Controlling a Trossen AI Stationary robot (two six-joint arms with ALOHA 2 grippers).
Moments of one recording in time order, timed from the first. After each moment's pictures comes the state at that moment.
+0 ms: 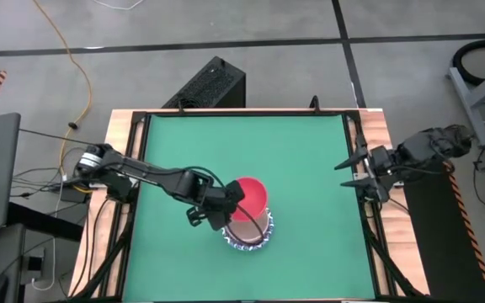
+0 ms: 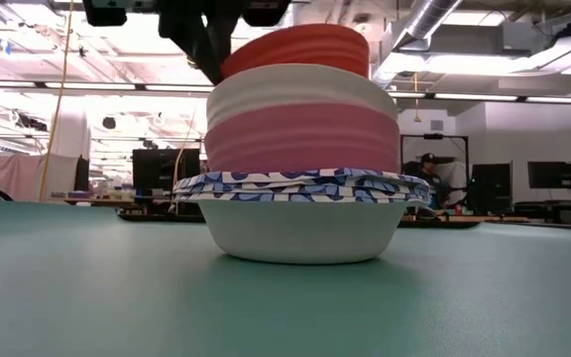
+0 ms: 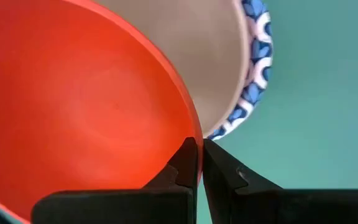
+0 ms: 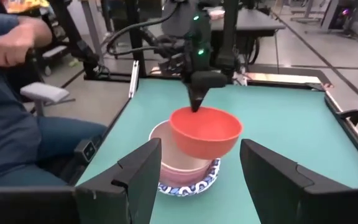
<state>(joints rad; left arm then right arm) -0.25 1.71 1.50 -0.90 -0.10 0.88 0.44 0.54 1.02 -0.74 0.24 0.11</state>
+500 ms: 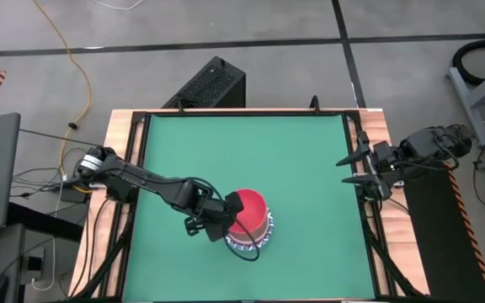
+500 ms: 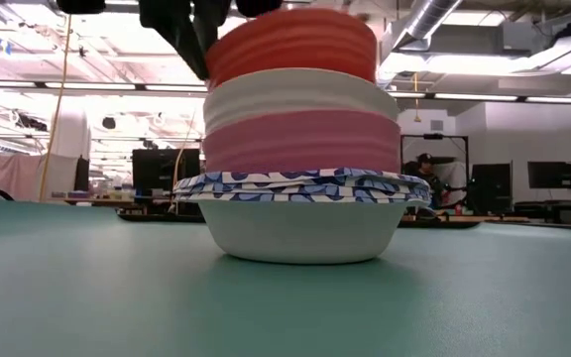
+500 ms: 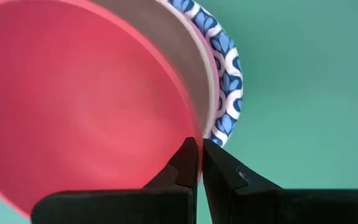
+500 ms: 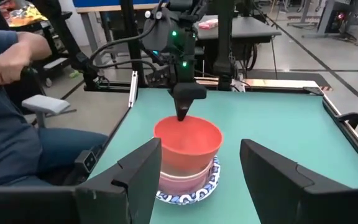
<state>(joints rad) -0.32 1.73 1.50 -0.89 -0.08 0.84 0.44 0.54 1.02 -0.72 0.24 0.12</state>
